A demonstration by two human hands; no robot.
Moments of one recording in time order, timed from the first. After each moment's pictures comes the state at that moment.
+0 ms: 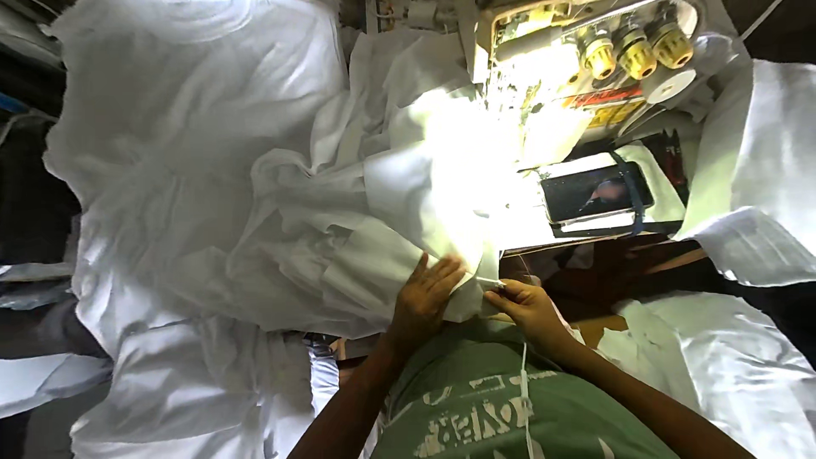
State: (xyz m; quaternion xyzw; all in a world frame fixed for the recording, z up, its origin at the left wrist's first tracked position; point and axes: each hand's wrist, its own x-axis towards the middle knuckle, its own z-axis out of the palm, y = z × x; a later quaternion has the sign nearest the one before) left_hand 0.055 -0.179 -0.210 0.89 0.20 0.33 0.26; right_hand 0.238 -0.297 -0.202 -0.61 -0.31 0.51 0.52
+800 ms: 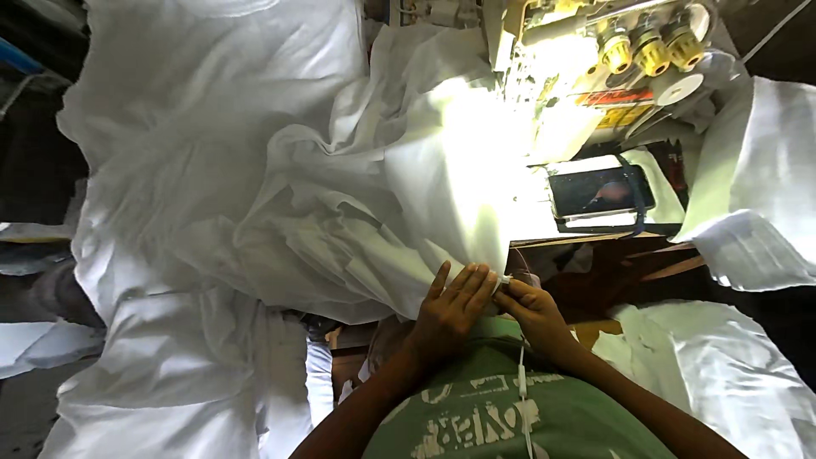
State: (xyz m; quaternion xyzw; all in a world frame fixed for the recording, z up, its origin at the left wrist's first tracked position) left_hand 0.065 -0.227 -0.206 0.93 0.19 0.31 0.07; right_hand 0.225 -0.310 -0.181 -0.56 -0.36 0.51 0.54
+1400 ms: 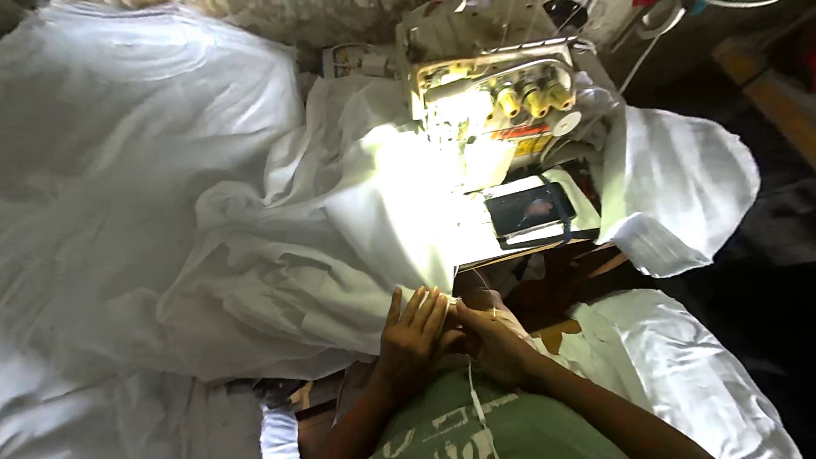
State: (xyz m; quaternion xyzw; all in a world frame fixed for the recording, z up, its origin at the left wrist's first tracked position) left_hand 0.081 -0.218 -0.225 0.92 0.21 0.31 0.06; right_hand 0.237 -0.308 -0.172 -0.42 -0.13 0.73 0.53
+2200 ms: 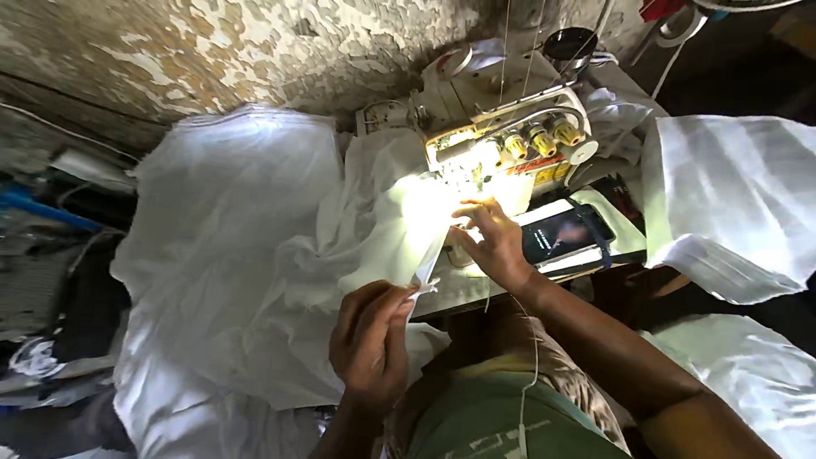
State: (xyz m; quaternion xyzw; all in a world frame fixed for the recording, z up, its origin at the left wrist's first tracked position) left_hand 0.092 -0.148 -0.073 0.83 0.21 0.50 0.14; right_hand 0.303 -0.158 -0.149 -0.63 -0.58 -0.03 0.52
